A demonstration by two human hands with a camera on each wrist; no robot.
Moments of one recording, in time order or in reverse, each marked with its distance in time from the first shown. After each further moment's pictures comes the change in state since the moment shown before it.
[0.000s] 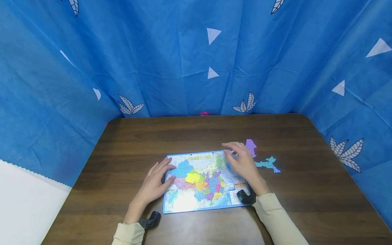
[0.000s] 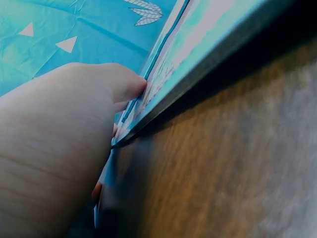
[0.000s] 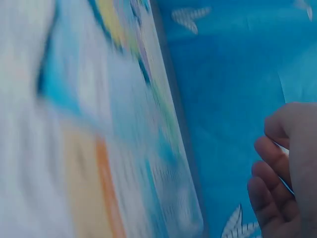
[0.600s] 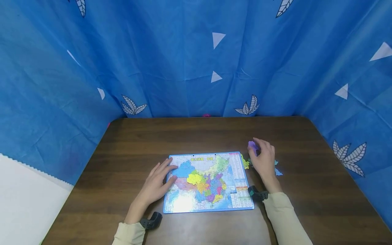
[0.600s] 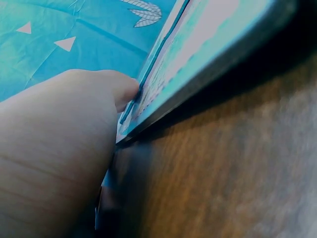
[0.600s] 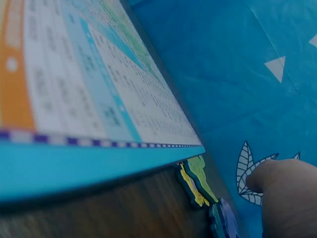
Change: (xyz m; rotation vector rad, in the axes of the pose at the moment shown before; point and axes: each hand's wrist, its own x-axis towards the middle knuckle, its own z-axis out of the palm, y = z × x) left_hand -0.002 -0.001 -0.002 0.020 -0.019 -0.021; right_hand -0.004 0.058 -0.025 -0.140 0.223 0.301
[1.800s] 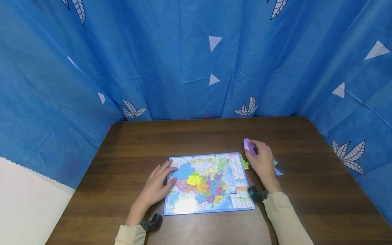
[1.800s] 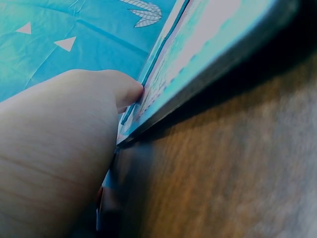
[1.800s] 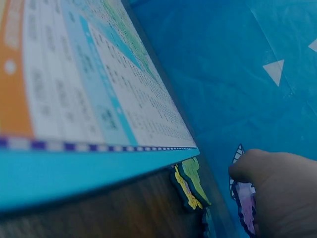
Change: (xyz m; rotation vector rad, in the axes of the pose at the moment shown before) left_hand -0.002 -0.001 0.002 -0.001 -0.010 -0.030; right_hand -0.005 -0.004 -0.002 -0.068 -0.078 0.031
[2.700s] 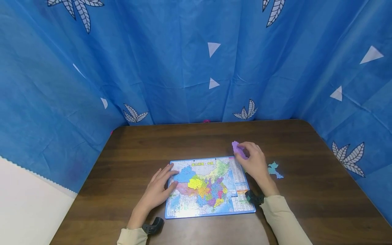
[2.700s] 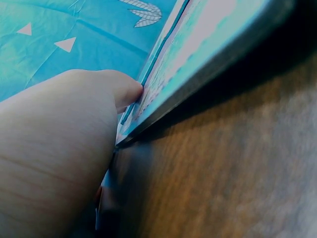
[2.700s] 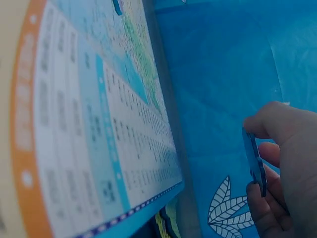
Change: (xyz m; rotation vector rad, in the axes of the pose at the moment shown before) left_hand 0.000 0.001 0.002 0.005 0.008 0.002; right_hand -0.004 -0.036 -0.004 0.109 -0.066 -0.153
